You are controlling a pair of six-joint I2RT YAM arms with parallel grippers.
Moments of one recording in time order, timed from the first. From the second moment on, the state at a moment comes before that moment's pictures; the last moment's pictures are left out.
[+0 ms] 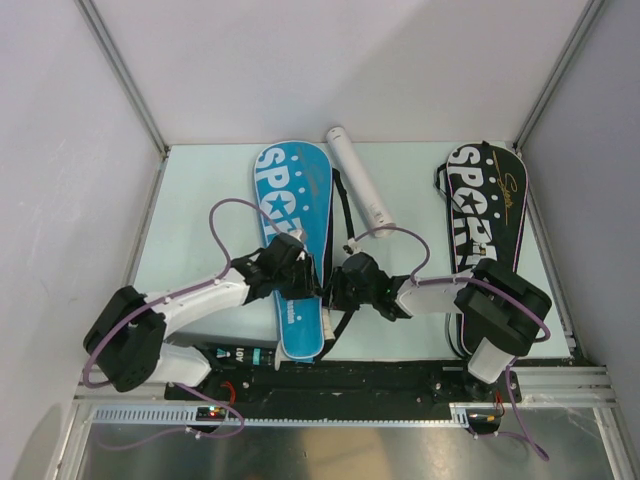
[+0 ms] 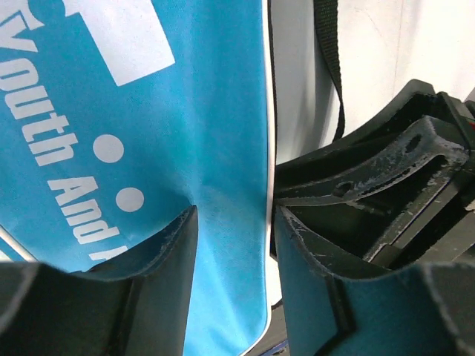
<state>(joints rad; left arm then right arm) -0.74 1.34 0.72 -0.30 0.10 -0.77 0.93 1.67 0.71 0.26 -0.09 1.01</state>
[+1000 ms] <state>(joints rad) -0.76 1.36 0.78 -0.34 0.10 -0.75 0.91 1.56 0.46 0.51 -0.27 1.01</state>
